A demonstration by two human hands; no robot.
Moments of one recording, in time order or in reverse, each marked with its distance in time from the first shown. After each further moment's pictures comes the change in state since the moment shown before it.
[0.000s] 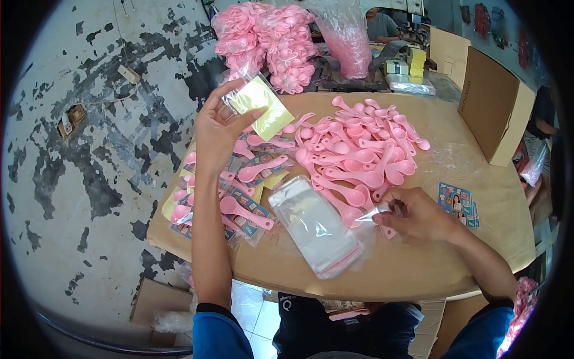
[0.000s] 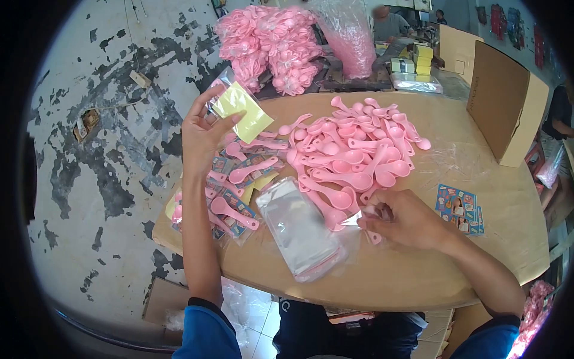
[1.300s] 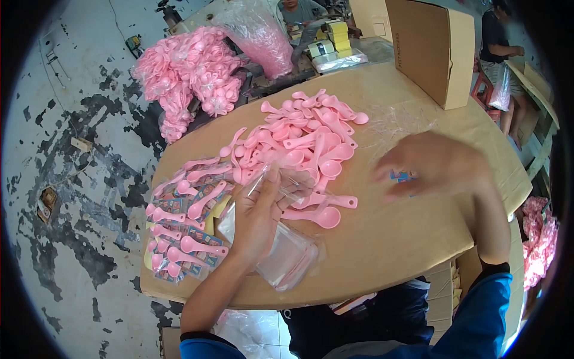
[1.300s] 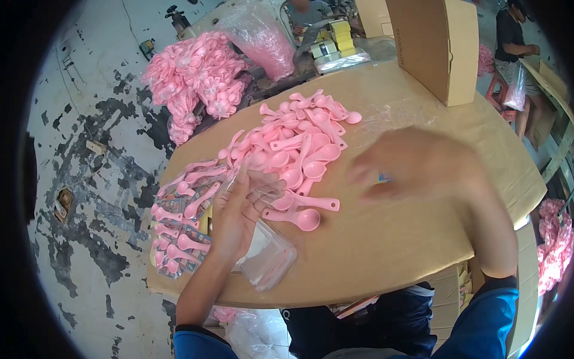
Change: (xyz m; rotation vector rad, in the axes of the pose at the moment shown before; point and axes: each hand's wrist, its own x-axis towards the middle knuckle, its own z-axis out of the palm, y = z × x) left_hand -0.097 0.018 0.129 -0.576 -0.433 -0.508; right_hand -0.063 -0.017 -0.090 -0.545 -0.002 -0.081
